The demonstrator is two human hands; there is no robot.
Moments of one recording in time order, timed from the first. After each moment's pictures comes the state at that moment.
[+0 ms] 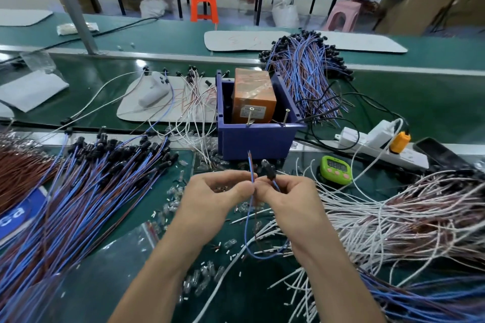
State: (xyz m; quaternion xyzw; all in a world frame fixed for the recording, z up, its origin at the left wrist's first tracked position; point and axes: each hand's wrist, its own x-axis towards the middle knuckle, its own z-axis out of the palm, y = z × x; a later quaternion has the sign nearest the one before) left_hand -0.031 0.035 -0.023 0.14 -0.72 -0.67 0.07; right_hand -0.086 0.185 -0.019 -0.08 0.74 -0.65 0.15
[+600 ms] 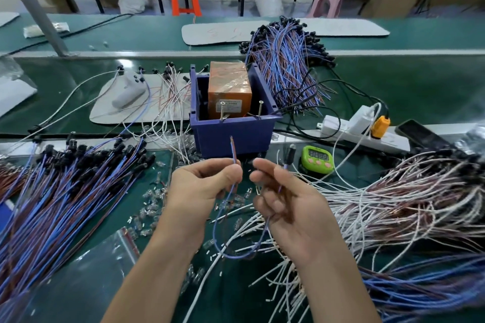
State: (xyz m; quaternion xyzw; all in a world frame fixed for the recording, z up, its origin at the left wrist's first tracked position) left_hand -0.057 0.065 -0.017 0.21 -0.60 -0.76 0.11; right_hand -0.089 0.214 -0.019 0.04 0.40 -0.88 0.27
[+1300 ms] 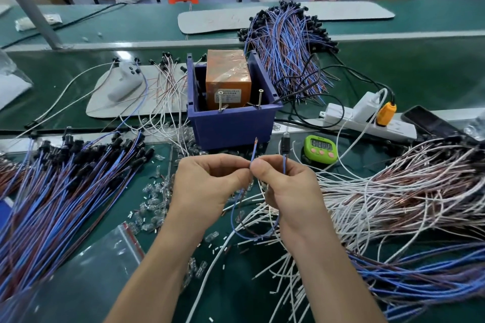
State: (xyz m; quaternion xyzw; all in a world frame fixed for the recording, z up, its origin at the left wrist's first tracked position) left_hand -0.055 0.068 -0.017 0.12 -0.71 -0.68 0.11; right_hand -0.093 0.204 -0.023 0.03 0.62 -0.77 0.15
